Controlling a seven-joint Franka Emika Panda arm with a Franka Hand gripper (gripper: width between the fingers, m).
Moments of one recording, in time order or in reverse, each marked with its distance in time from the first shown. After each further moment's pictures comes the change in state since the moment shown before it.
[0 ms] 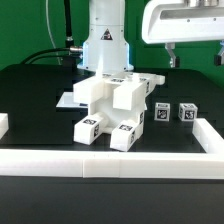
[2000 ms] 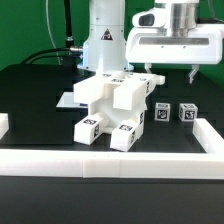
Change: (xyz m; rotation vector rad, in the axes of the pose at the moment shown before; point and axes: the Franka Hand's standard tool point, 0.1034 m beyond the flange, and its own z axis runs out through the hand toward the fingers) arm -0.108 0.037 0.053 -0.048 -0.054 0.091
